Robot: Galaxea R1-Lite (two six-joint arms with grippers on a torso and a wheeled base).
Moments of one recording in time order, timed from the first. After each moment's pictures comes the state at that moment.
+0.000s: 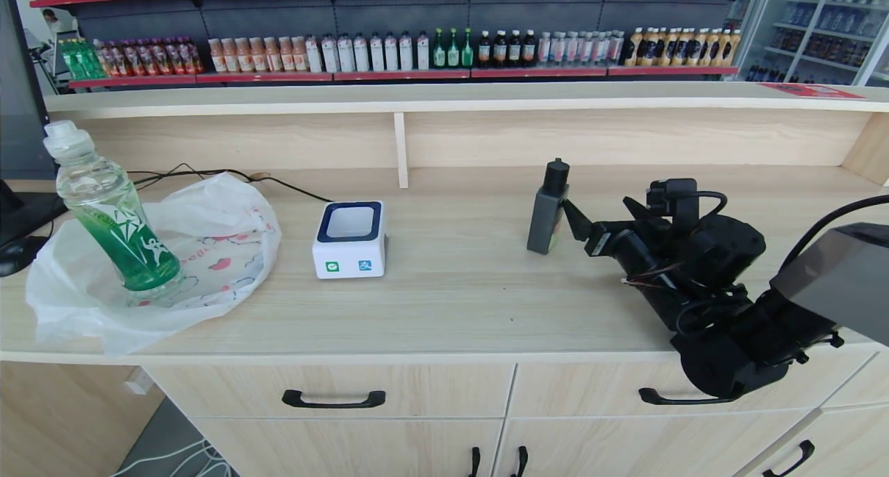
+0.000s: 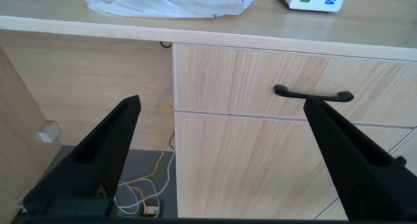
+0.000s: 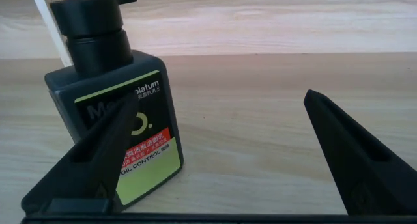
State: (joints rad) left arm 0.00 0.00 0.00 -0.01 0.00 0.00; right arm 0.28 2.15 -0.84 -1.57 -0.10 0.02
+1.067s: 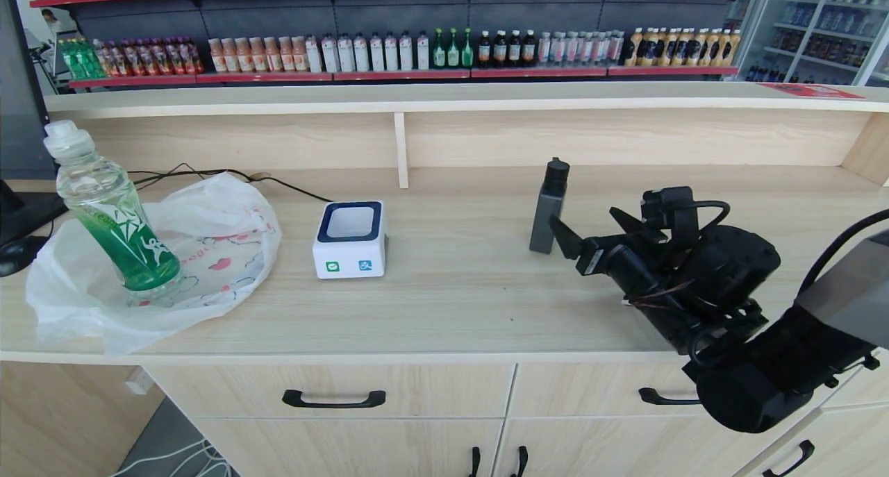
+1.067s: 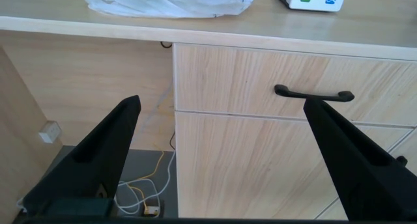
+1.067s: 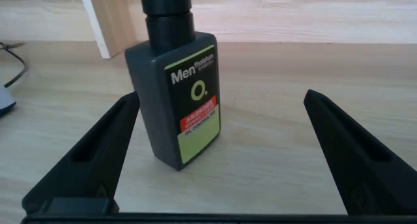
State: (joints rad) left arm 0.00 0.00 0.00 -0.01 0.00 0.00; right arm 0.38 2.05 -0.70 -1.57 -0.10 0.01
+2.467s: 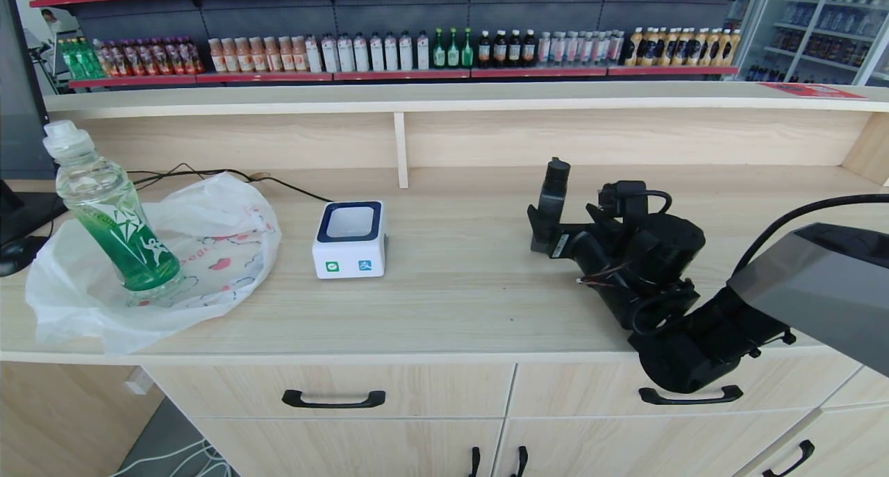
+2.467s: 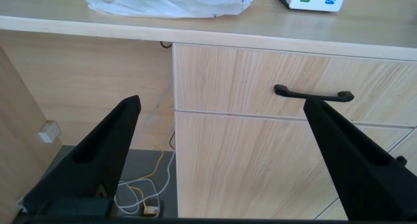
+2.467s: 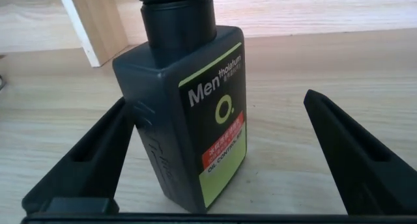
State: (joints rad) left arm 0.00 0.00 0.00 -0.01 0.00 0.00; right arm 0.40 2.19 -0.95 -1.45 -0.21 0.05
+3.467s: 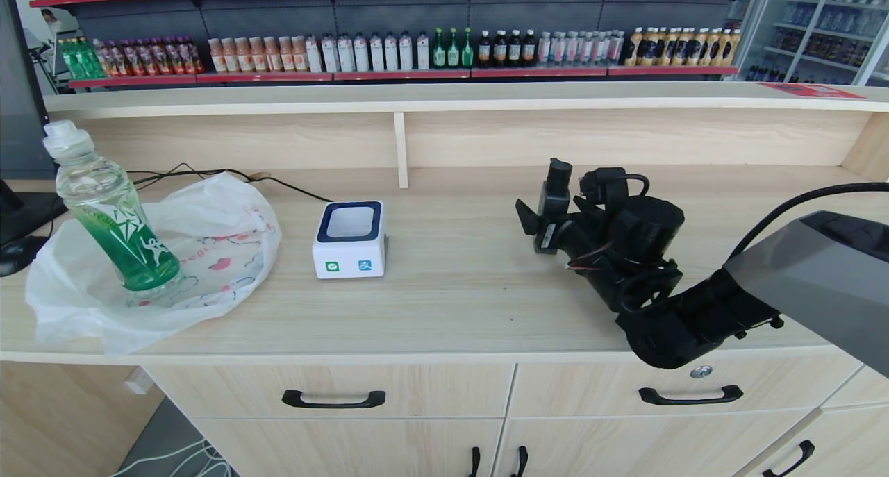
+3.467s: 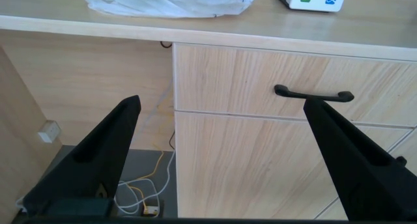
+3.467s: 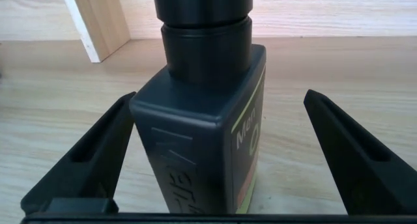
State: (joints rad) left arm 0.00 0.00 0.00 -0.01 0.00 0.00; right arm 0.41 2.20 -1.09 -1.28 -0.19 0.02
